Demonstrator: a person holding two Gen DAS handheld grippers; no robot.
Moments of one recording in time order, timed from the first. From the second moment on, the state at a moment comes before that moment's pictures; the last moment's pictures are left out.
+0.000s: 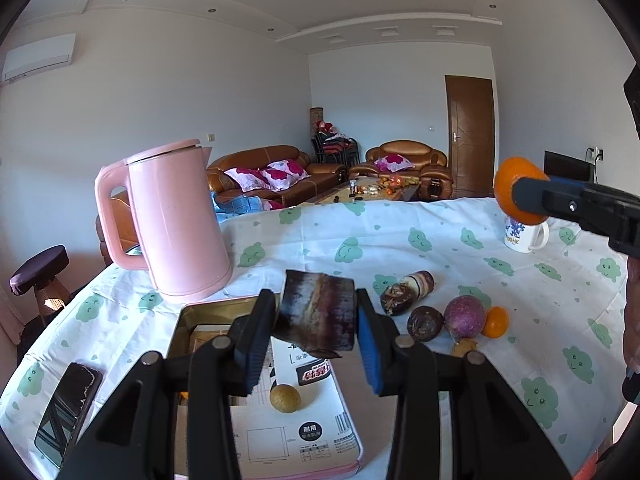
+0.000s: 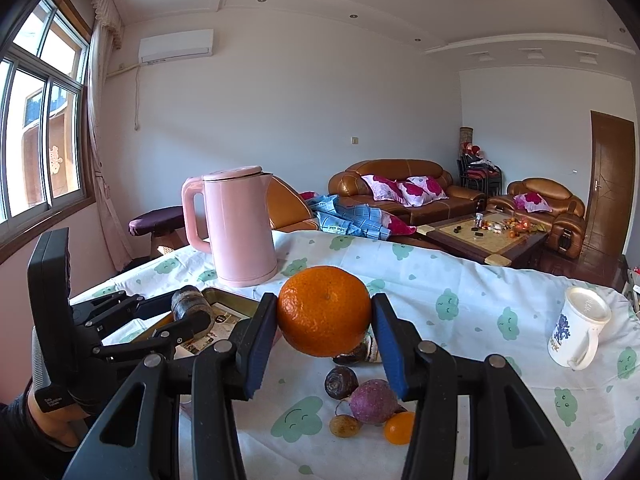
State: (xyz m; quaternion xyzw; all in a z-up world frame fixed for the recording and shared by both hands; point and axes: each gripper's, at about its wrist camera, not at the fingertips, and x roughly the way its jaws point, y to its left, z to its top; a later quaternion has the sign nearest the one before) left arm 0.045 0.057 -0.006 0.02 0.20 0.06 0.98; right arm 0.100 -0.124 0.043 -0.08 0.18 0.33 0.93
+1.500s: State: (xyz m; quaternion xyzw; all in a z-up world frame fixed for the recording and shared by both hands) left arm 0.038 0.102 -0.020 0.02 0.22 0.11 0.97; right arm 0.097 -0.041 0.003 -0.11 0.20 0.40 0.89
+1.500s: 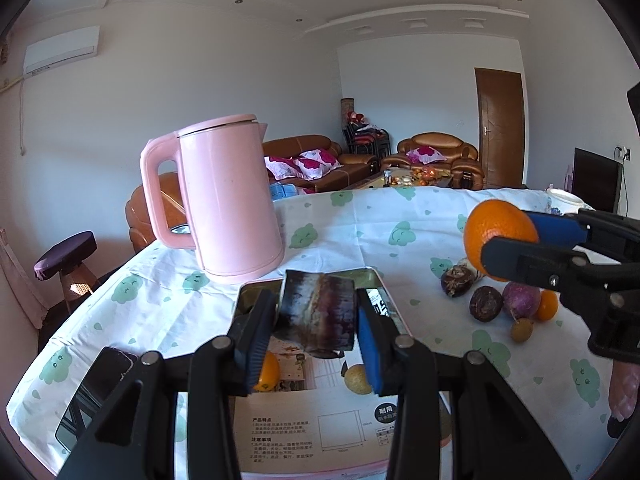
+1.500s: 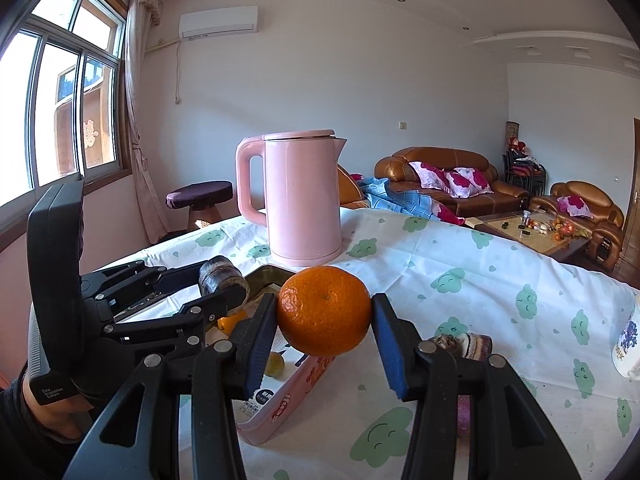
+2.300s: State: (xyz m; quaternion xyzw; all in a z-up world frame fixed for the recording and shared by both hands) left arm 0.034 0.122 -0.043 0.02 0.25 0.13 0.96; right arm 0.090 -0.007 -0.026 -0.14 0.22 0.42 0.87
